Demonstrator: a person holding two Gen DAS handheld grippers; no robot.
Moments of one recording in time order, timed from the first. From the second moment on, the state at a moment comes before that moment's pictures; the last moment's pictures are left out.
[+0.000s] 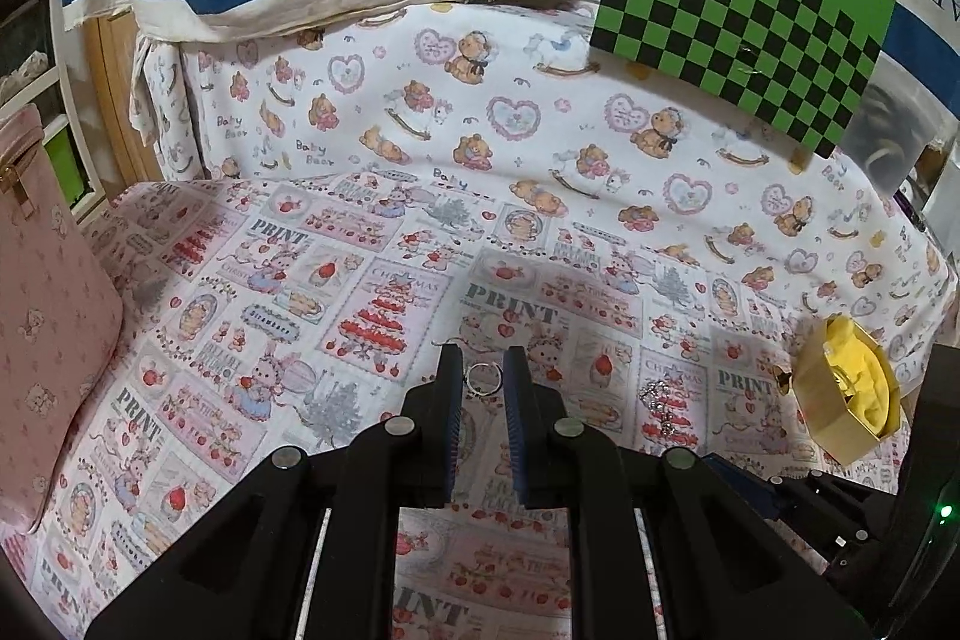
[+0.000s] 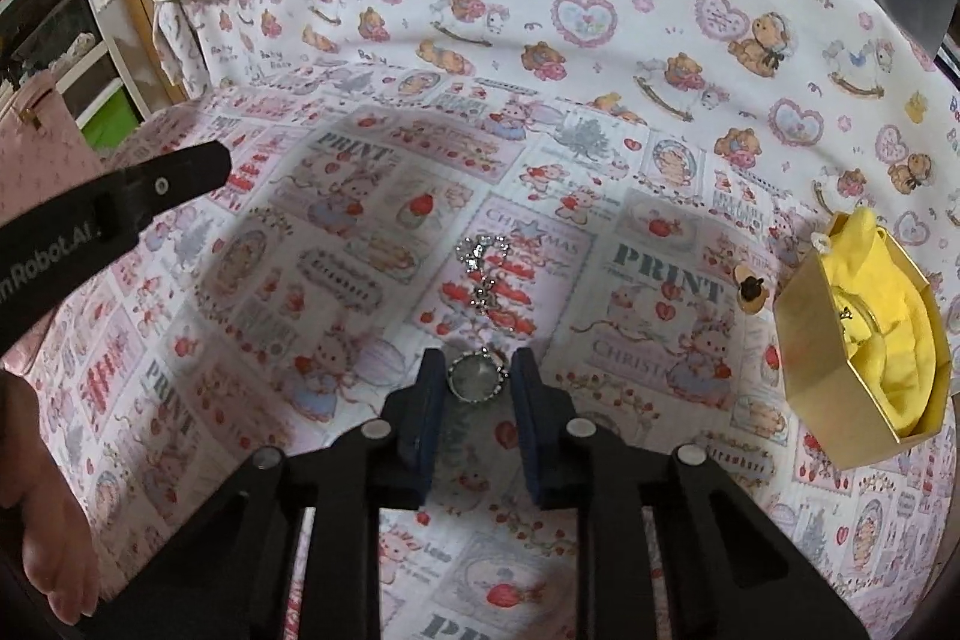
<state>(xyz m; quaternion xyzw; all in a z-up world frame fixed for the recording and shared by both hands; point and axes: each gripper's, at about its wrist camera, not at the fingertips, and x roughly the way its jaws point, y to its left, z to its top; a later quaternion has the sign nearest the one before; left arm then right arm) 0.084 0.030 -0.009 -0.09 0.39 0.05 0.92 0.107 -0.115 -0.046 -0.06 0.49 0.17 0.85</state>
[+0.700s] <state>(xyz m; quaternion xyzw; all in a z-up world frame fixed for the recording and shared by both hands) 0.060 -0.002 0.013 -0.06 0.29 0.02 0.96 0.053 -0.217 0.027 0.05 0.35 0.18 0.92</state>
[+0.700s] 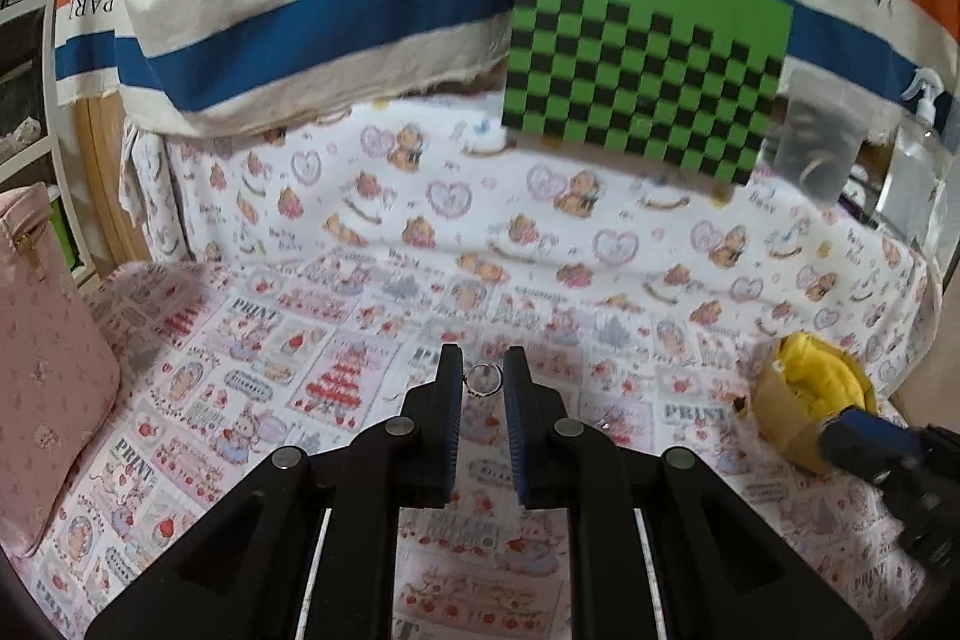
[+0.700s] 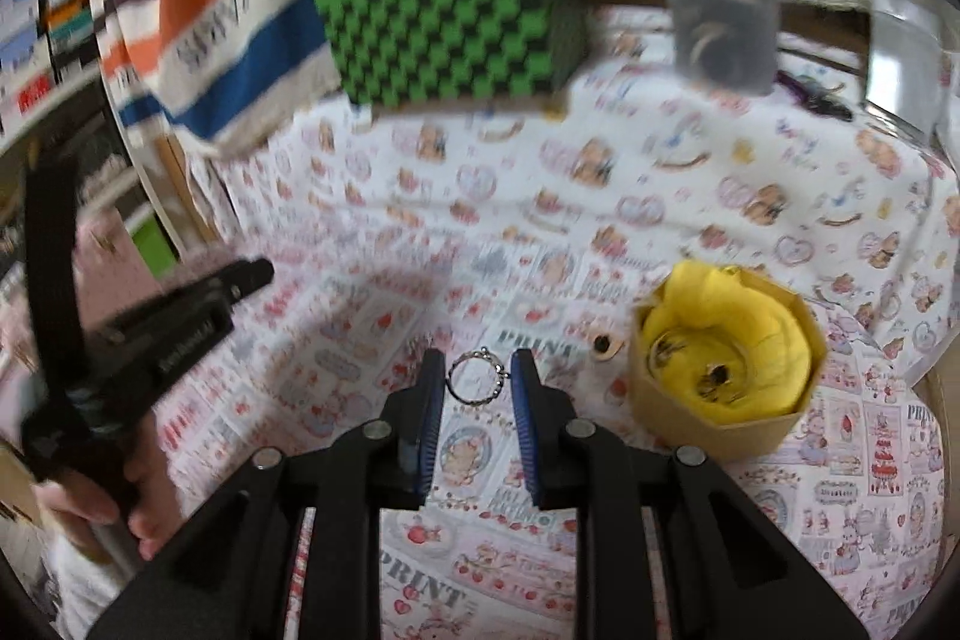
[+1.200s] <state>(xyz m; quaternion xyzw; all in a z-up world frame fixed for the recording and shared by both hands) 0.062 -0.009 0.005 -0.04 0.27 0.05 0.96 0.064 -0.314 0.031 0.18 0.28 0.17 0.93</state>
